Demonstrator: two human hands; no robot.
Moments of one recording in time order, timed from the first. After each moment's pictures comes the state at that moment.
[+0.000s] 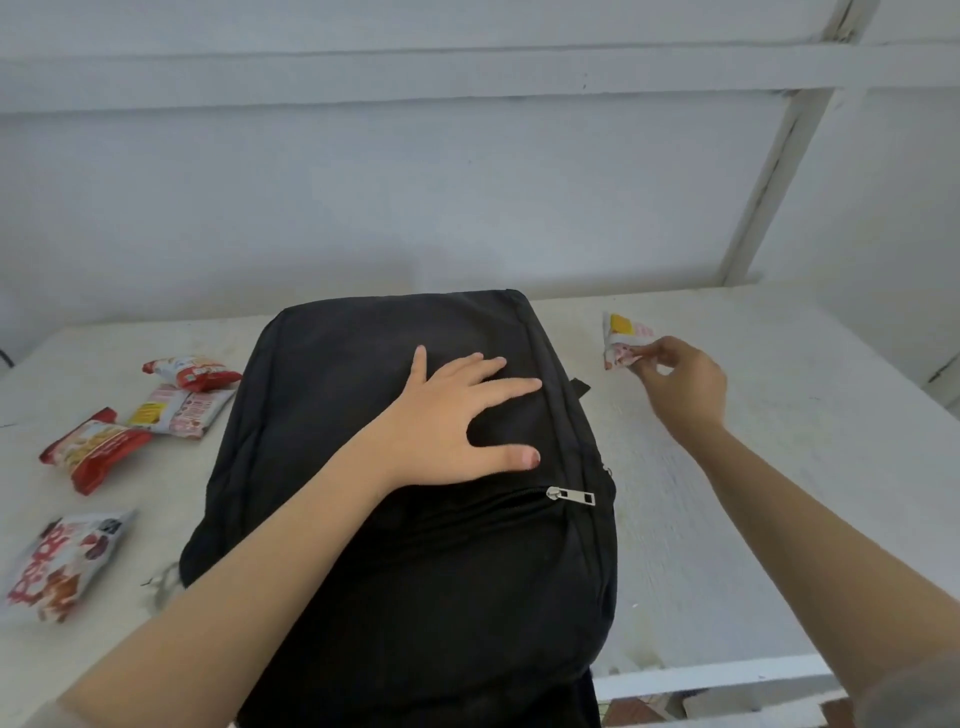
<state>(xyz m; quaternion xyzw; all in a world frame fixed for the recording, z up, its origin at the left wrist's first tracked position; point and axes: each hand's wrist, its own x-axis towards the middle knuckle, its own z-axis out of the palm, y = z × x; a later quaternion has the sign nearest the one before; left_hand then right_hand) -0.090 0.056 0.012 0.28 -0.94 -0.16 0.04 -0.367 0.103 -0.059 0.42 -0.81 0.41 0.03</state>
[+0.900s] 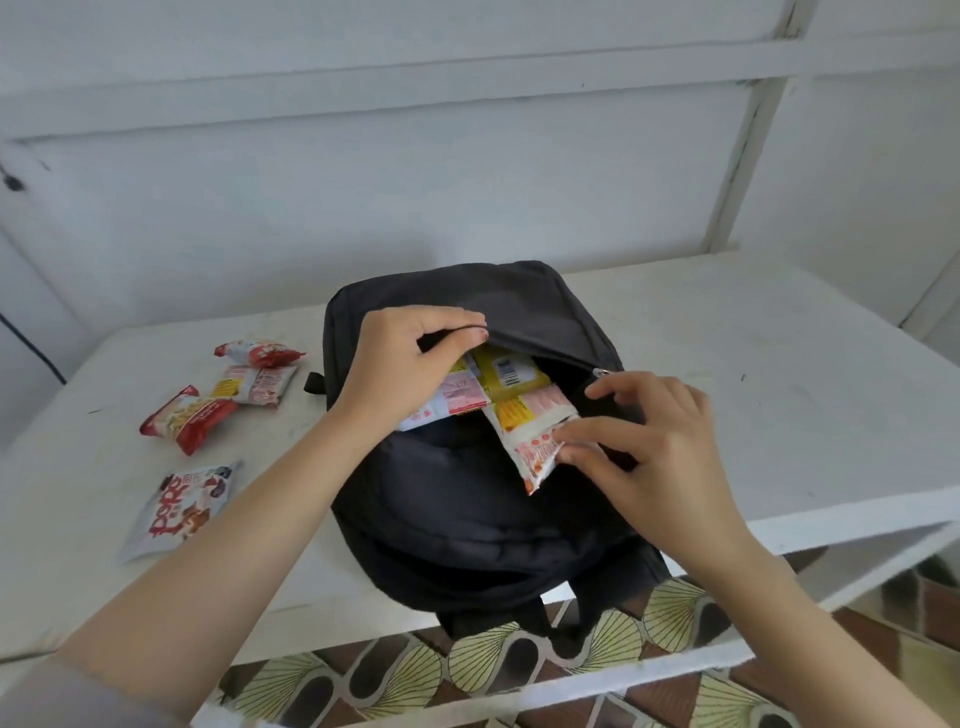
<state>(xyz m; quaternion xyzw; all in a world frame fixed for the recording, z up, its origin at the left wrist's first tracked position) 0.006 0.084 0.036 0.27 -0.83 -0.23 0.43 -0.154 0.248 -0.011 0.63 -0.66 0.36 0.17</state>
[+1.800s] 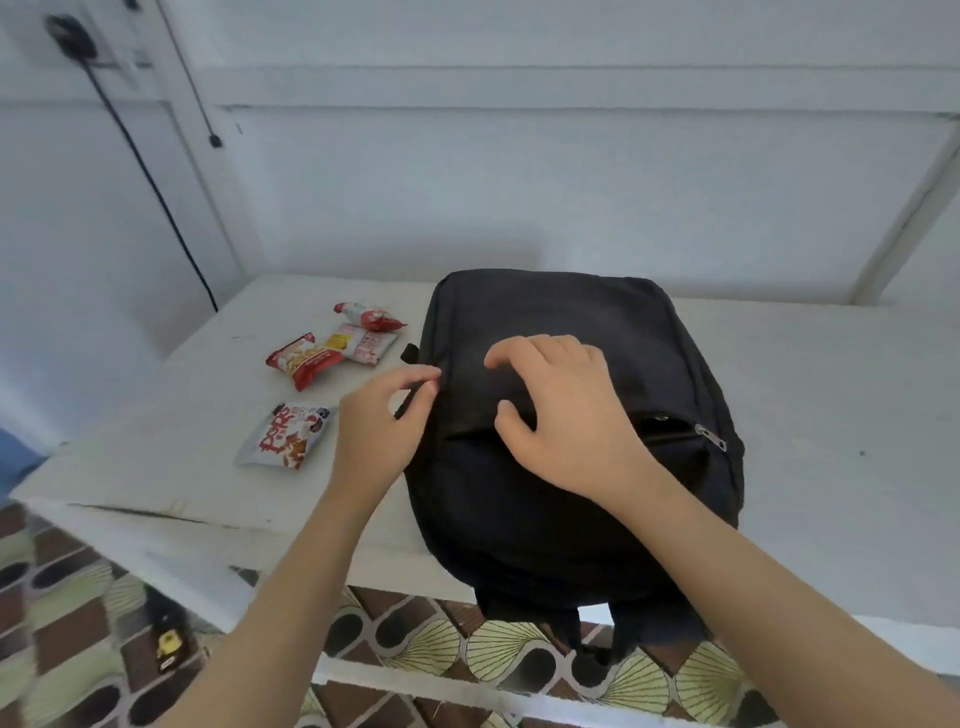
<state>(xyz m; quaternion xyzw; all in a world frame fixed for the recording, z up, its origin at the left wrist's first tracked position) 0.085 0.112 -0.016 0.51 -0.71 -0.20 0.45 -0.087 0.167 0.027 0.76 -0.58 0.29 0.04</state>
